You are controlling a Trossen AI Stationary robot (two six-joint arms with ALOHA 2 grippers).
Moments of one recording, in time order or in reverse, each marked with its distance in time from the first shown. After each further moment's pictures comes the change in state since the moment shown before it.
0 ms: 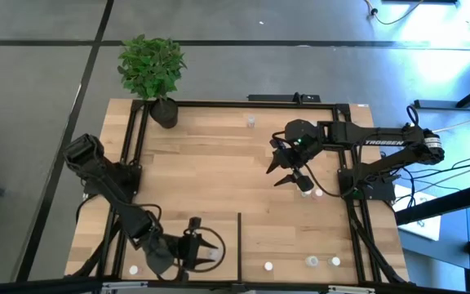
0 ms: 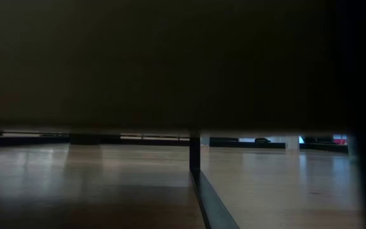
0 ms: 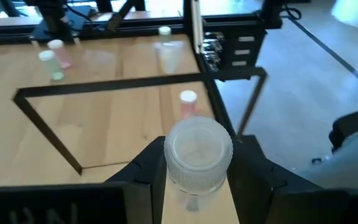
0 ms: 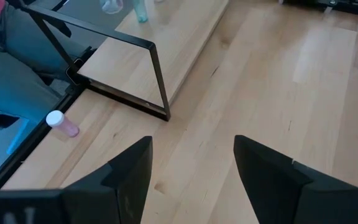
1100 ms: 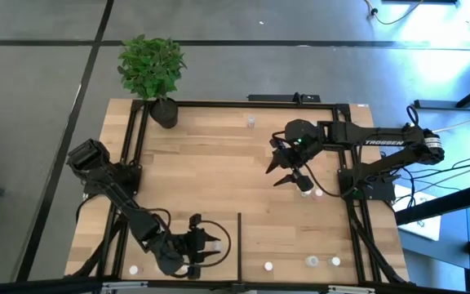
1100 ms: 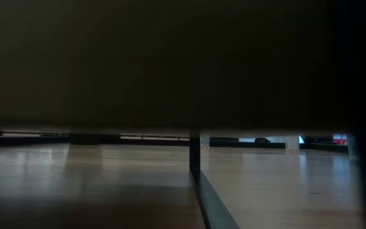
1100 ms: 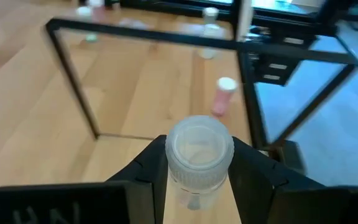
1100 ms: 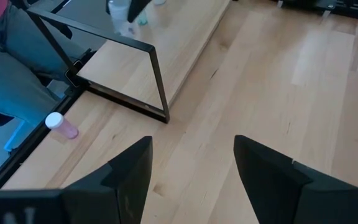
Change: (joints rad) left arm 0.026 0.079 -0.020 0.011 -0.090 -0.231; right arm 0.000 0.000 0.000 0.010 0.000 0.000
